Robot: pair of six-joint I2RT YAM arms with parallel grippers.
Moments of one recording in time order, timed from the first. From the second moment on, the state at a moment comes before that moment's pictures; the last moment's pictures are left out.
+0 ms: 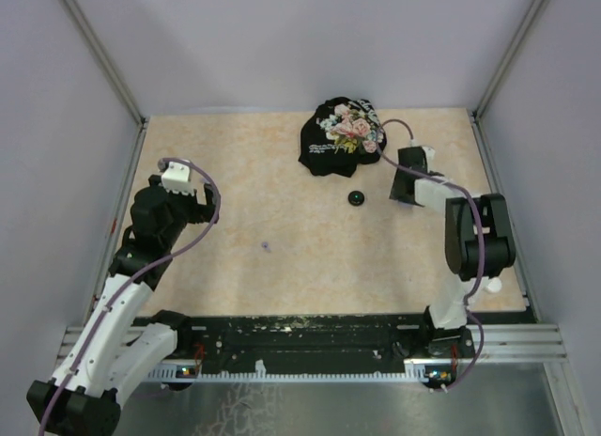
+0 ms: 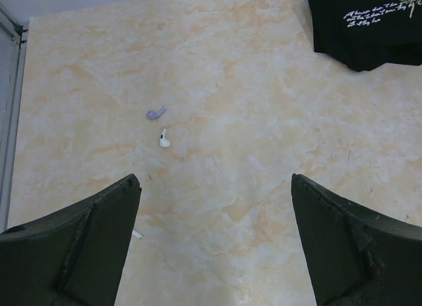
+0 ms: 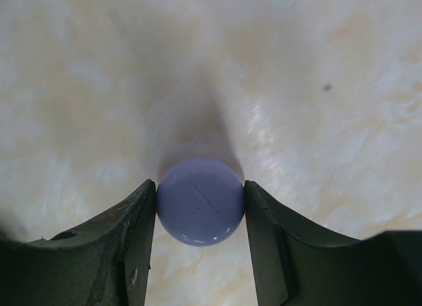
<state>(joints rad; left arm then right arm) -0.27 0.76 0.72 -0.23 -0.11 0.01 0.08 1.82 1.10 -0.22 0.33 0.34</state>
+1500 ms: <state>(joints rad) -0.27 0.73 0.71 -0.22 -0.08 -0.01 0.78 1.66 0.90 -0.18 0.12 0.00</state>
